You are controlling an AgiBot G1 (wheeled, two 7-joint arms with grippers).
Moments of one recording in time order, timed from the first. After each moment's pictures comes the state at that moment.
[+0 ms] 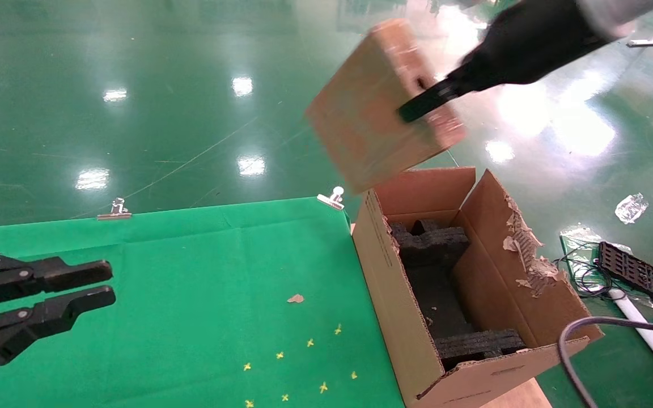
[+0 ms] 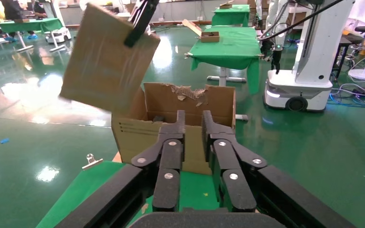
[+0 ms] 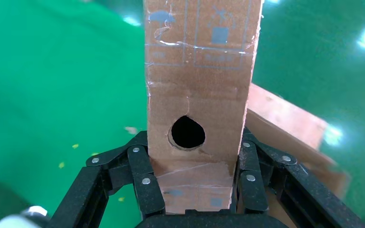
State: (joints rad) left arm -1.08 0.61 0.29 -1.28 0.72 1.49 -0.18; right arm 2.42 -0.85 -1.64 0.68 -1.27 -1.46 1.04
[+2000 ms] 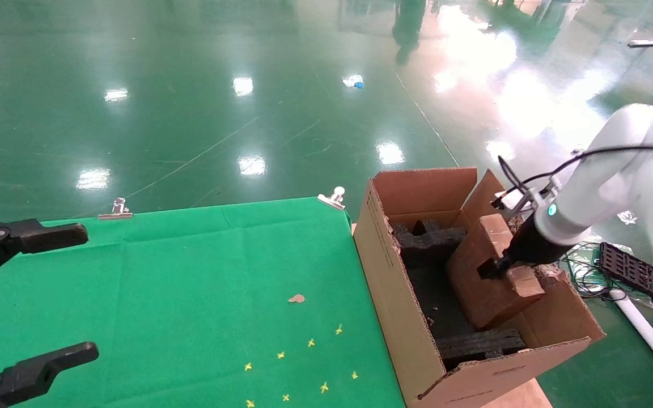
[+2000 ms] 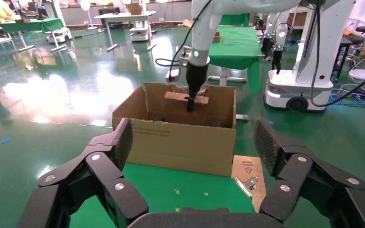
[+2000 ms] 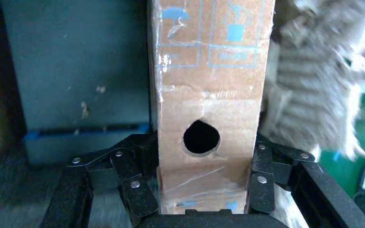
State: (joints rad) left arm -1.08 0.61 0.29 -1.28 0.72 1.49 -0.18; right arm 1.82 -1.01 -1.75 0.02 -1.39 -1.13 1.05
